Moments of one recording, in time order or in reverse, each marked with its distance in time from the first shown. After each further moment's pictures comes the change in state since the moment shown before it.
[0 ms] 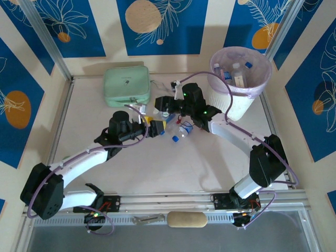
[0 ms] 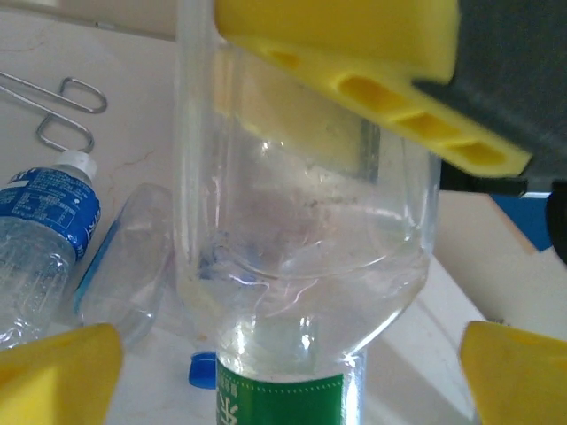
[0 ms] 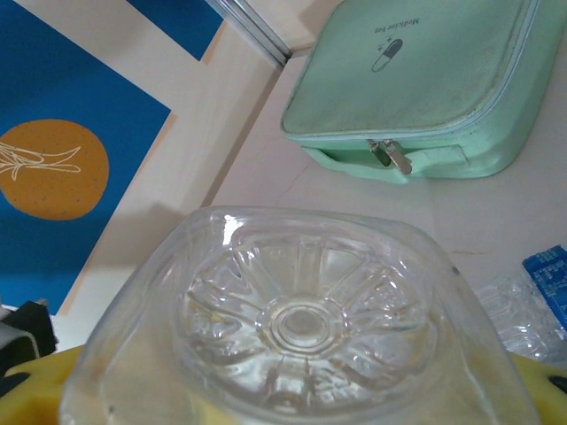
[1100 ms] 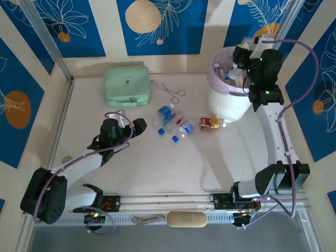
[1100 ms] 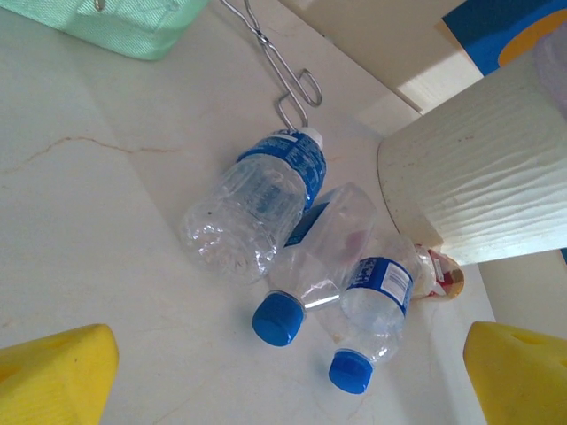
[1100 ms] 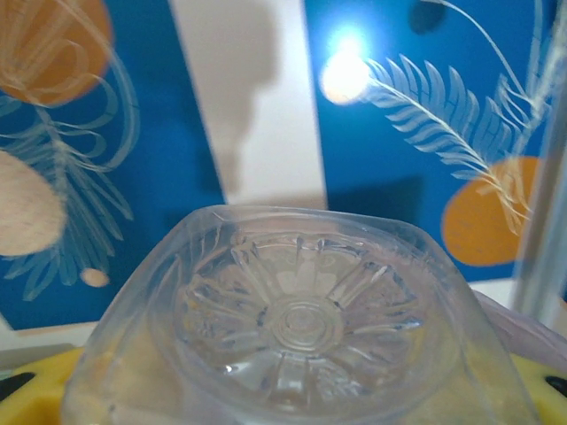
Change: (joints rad) left arm 0.188 -0.023 -0.198 0.030 -0.139 -0.265; right arm -0.649 -0.149 0.300 -0.129 0.316 -0.476
